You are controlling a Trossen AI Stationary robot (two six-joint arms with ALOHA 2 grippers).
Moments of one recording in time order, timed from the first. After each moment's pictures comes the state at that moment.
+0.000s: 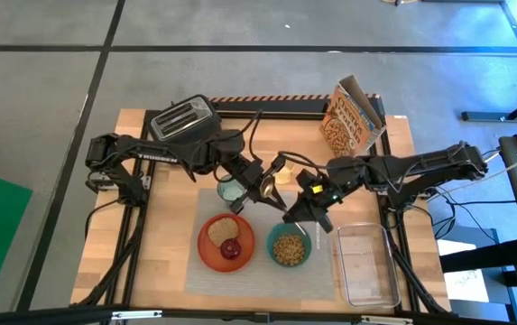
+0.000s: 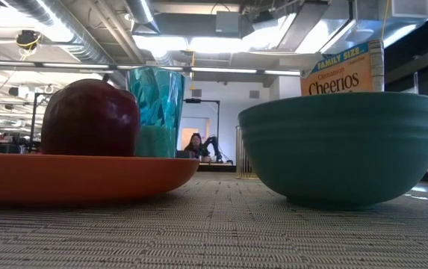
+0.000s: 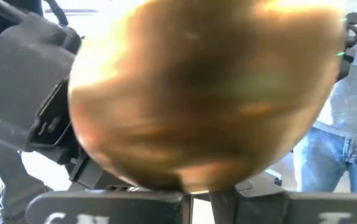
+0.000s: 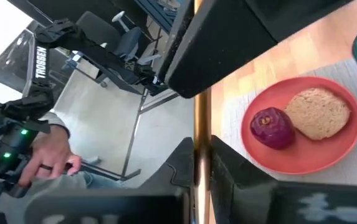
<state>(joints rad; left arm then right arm) 0.04 1.66 1.33 0.35 0.75 0.10 0.21 1.30 1.19 -0.23 -0.35 0.70</state>
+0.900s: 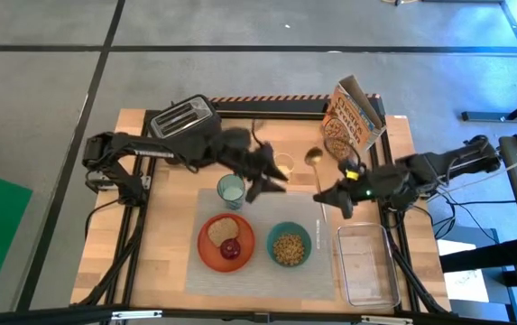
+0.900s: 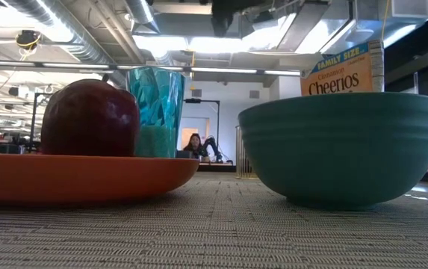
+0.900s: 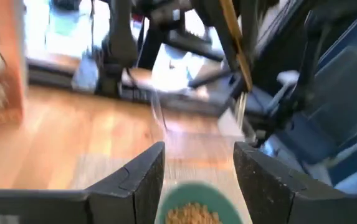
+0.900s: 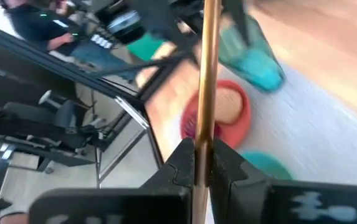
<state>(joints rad) 0.10 1.62 1.33 0.00 0.38 -0.29 0.37 1.03 1.15 -0.57 0.21 1.04</state>
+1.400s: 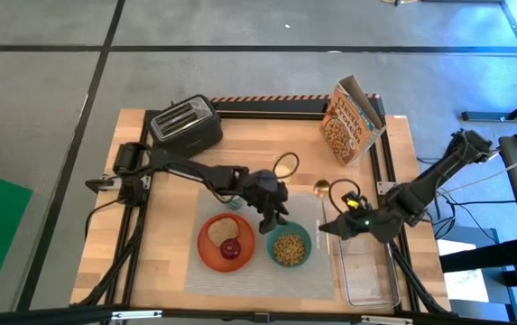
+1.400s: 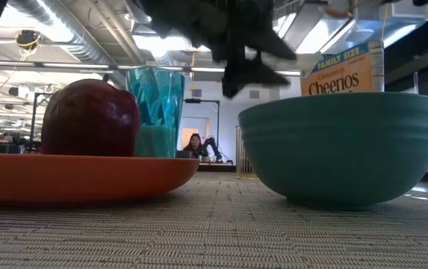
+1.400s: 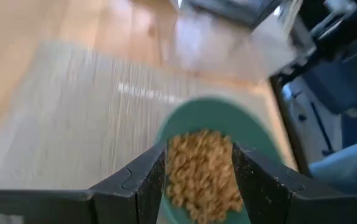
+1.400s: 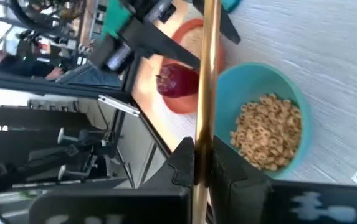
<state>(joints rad) -0.05 1.90 1.33 -0.04 0.28 -0.34 0.70 1.00 0.76 -0.34 0.50 1.63</state>
